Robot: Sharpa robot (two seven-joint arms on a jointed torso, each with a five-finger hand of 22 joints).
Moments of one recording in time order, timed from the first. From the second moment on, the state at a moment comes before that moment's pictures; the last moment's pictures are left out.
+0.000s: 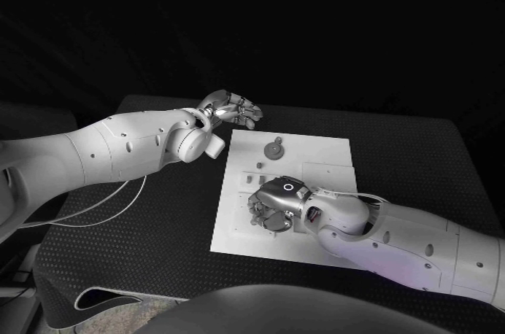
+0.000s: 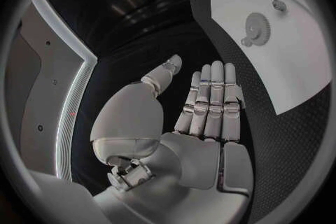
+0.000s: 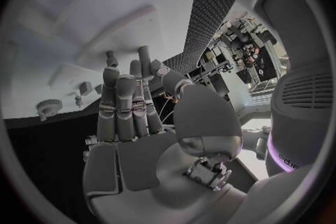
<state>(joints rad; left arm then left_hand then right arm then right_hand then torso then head) 1.21 -0.74 -0.10 1.20 -0.33 -0.23 0.25 1.07 -0.10 0.51 -0.28 0.05 0.87 0.18 0.30 0.51 1.16 0.13 0.08 0.26 0.94 0.09 0.60 0.47 0.03 0.95 -0.01 0.07 1.00 1.06 -0.45 -0.21 1.44 -1.79 -0.28 0.01 1.10 0.00 0.62 -0.28 0.05 0.98 0.13 0.36 0.52 1.26 0.05 0.16 0.31 1.20 -0.05 1.21 0.67 0.25 1.02 0.05 0.75 1.31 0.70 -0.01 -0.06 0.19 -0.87</state>
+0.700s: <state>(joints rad) 1.21 -0.74 -0.10 1.20 -0.33 -0.22 0.25 1.07 -0.10 0.51 -0.28 0.05 0.87 0.18 0.30 0.51 1.16 0.13 0.08 0.26 0.94 0.09 0.60 0.47 0.03 0.95 -0.01 0.07 1.00 1.06 -0.44 -0.21 1.43 -1.81 -0.26 0.00 1.10 0.00 0.62 -0.29 0.05 0.98 0.12 0.36 0.52 1.26 0.05 0.16 0.31 1.20 -0.05 1.21 0.67 0.25 1.02 0.05 0.75 1.31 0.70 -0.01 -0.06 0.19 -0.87</state>
